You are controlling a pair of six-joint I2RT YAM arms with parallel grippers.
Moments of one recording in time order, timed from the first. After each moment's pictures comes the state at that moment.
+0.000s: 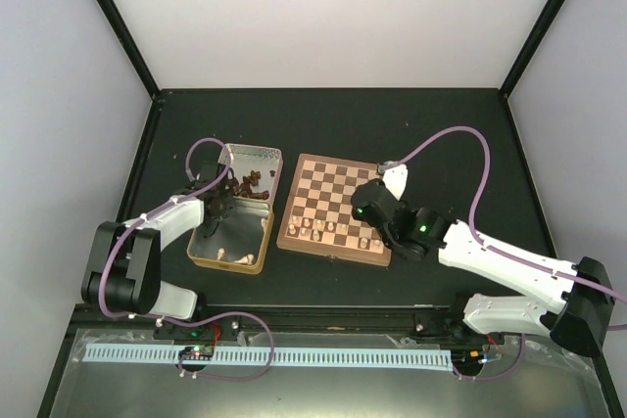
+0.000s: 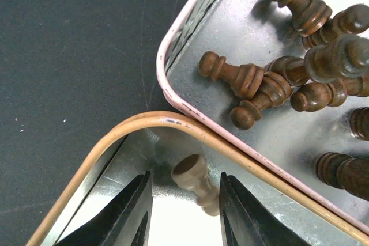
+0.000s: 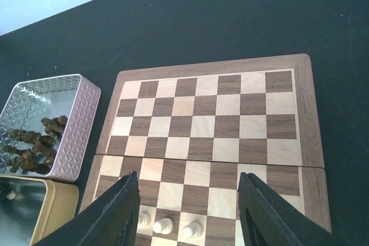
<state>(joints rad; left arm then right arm) -0.16 1.41 0.66 -0.36 -0.22 -0.61 1.00 1.15 0.90 -0.53 0.63 0.95</state>
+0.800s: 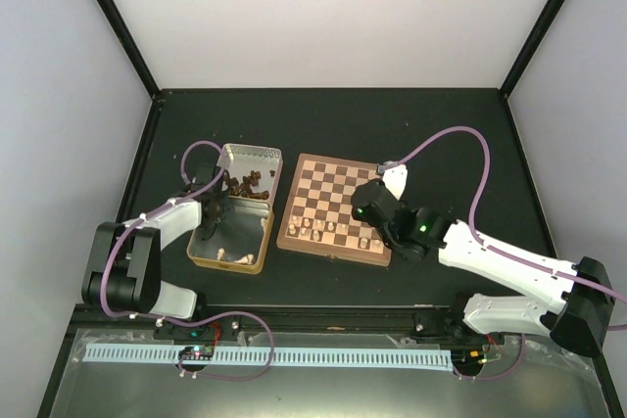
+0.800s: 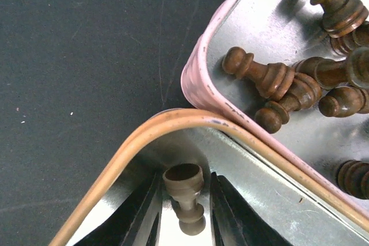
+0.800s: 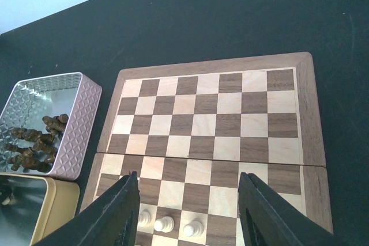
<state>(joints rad) -0.12 1.42 0.62 -0.33 -0.19 -0.64 1.00 1.15 0.90 -0.53 0.62 0.95</state>
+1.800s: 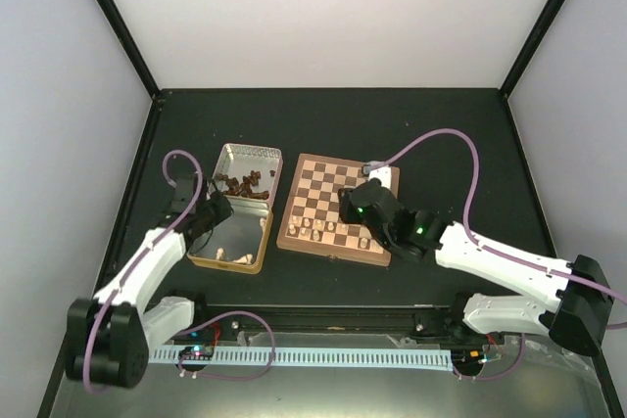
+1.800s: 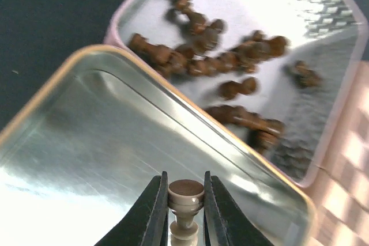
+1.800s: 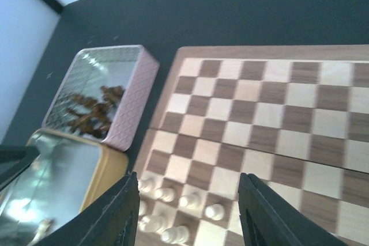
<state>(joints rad) -0.10 1.07 0.54 -0.36 0.03 -0.72 1.00 1.16 0.88 -0.38 0.48 0.86</state>
